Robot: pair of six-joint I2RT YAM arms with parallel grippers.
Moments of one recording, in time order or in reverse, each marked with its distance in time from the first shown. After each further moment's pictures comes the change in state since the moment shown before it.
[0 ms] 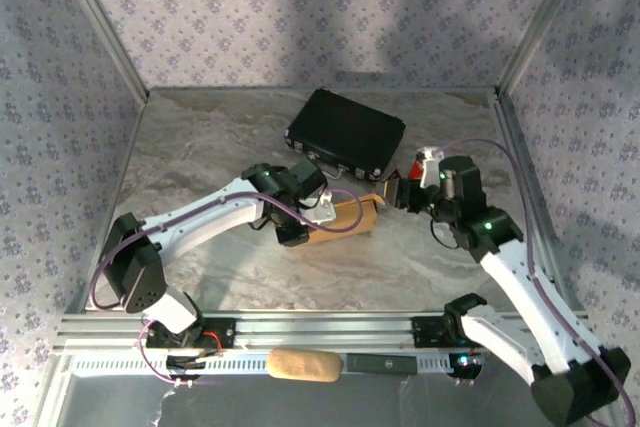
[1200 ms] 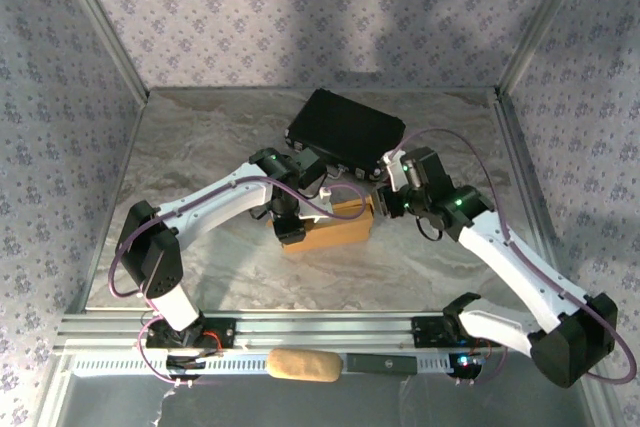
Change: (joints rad) left arm 0.050 0.101 0.112 -0.150 0.053 0.085; right arm 0.153 0.164 0.108 -0.145 0.123 -0.202
